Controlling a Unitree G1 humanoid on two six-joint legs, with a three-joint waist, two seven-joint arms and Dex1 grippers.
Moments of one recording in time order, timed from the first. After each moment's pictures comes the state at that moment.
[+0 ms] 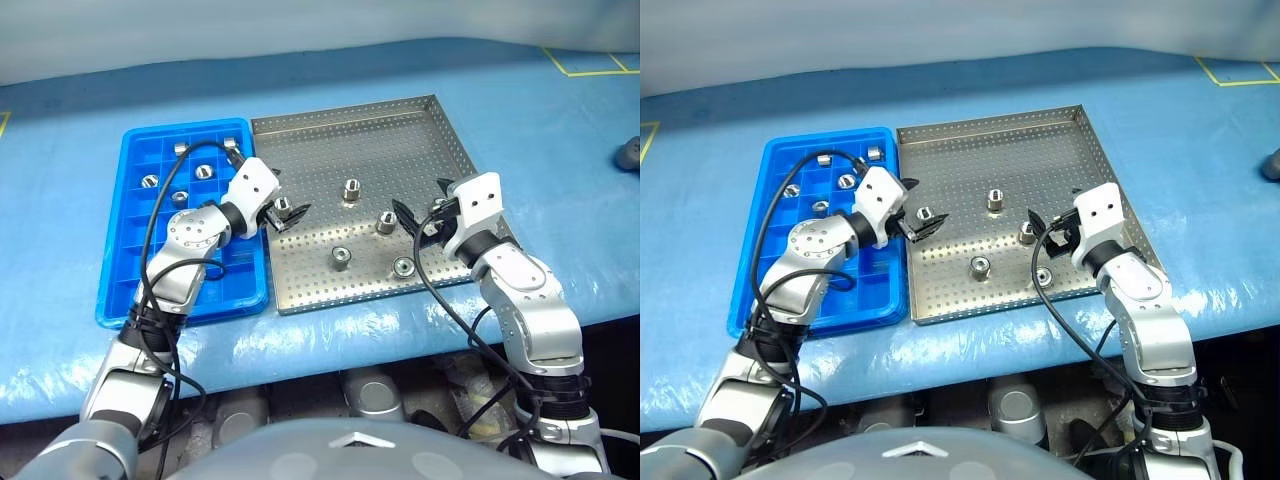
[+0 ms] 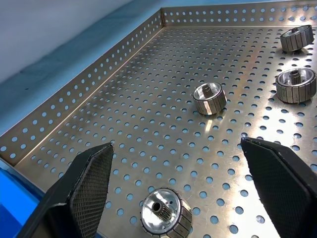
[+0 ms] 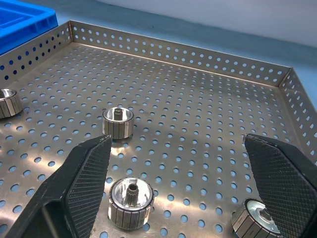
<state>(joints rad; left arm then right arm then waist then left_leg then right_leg) -0.38 0.39 -0.19 -0.09 -0.08 0.43 -0.60 -0.08 -0.41 -0.07 -0.40 0.22 0.53 0.35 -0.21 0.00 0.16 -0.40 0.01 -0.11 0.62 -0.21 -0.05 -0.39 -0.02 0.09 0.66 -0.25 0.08</state>
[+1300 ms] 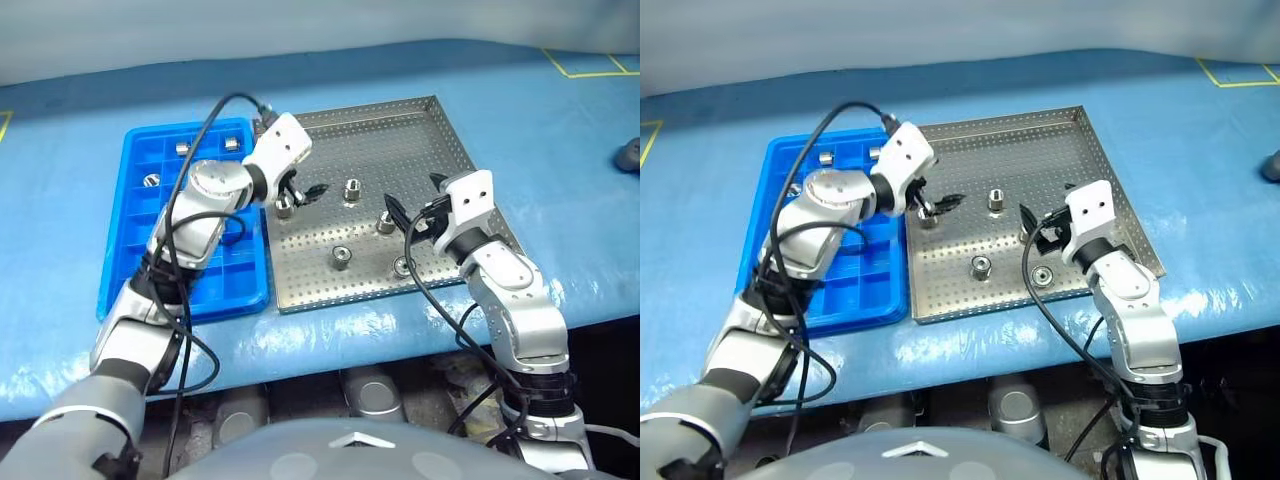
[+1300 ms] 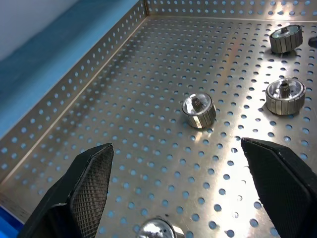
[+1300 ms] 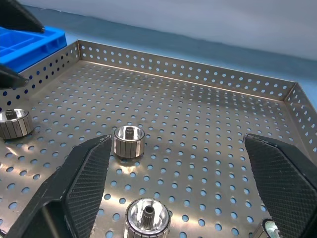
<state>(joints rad) -0.75 0.41 -0.33 0.00 -0.05 0.78 -0.67 -0.10 -0.34 -0.03 -0.40 0.19 0.48 0.32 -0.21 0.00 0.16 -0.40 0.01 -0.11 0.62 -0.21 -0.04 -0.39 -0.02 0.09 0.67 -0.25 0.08</state>
